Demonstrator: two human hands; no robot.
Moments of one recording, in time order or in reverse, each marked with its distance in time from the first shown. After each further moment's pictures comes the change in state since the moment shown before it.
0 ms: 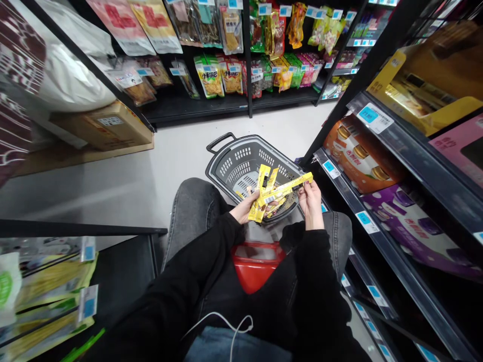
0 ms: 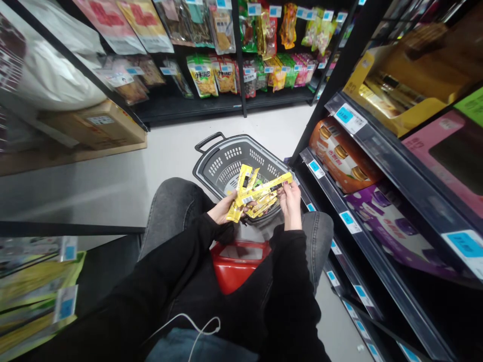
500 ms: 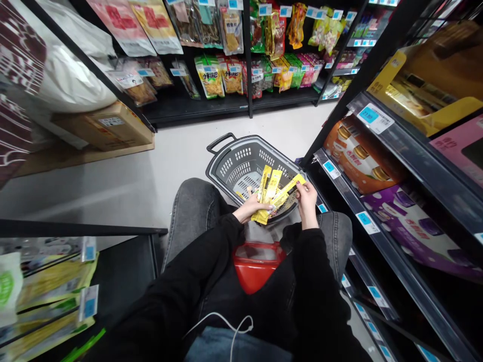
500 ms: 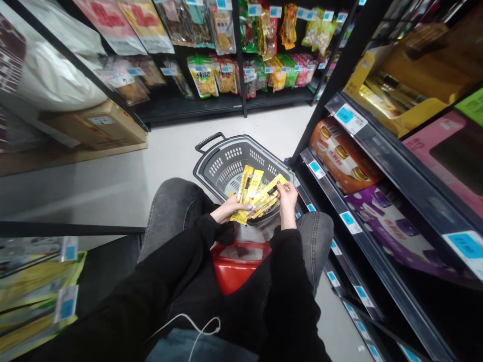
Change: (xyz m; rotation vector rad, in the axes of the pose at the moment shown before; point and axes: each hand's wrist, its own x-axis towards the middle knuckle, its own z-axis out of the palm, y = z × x) left_hand 0.003 -0.006 0.016 0.290 0.117 0.120; right_hand 0.002 0.019 0.006 -0.199 0.143 -0.019
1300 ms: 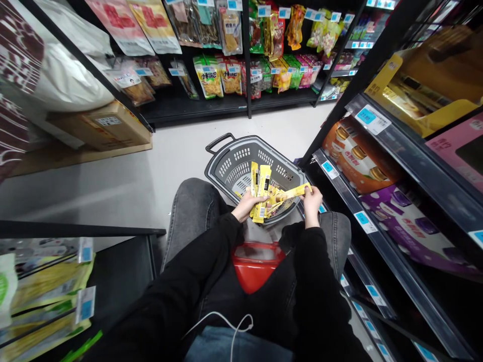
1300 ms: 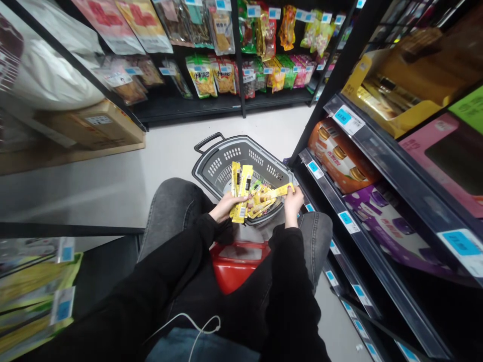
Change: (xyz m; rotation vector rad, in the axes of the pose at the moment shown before) left_hand 0.004 0.003 -0.002 -0.058 0.229 0.066; right_hand 0.015 0.020 -0.038 -0.382 0.267 -0.057
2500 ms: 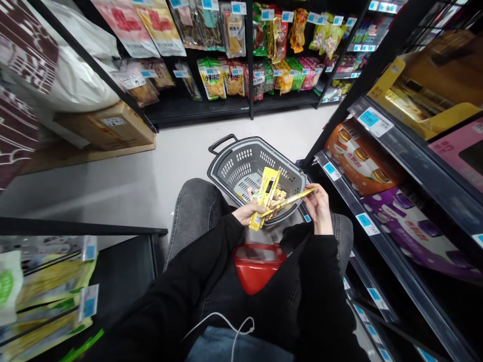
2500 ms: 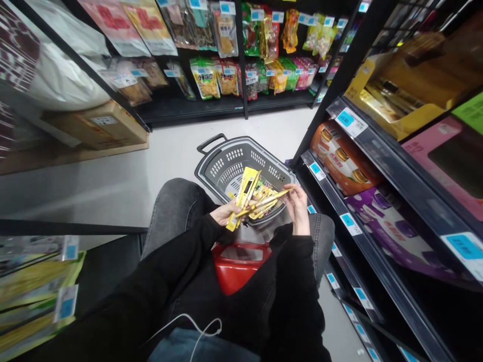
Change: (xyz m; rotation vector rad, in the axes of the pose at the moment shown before) left_hand -0.007 -0.005 -0.015 -0.204 -0.511 -0.165; right_hand -0.027 -0.058 -0.021 0.585 -0.563 0.009
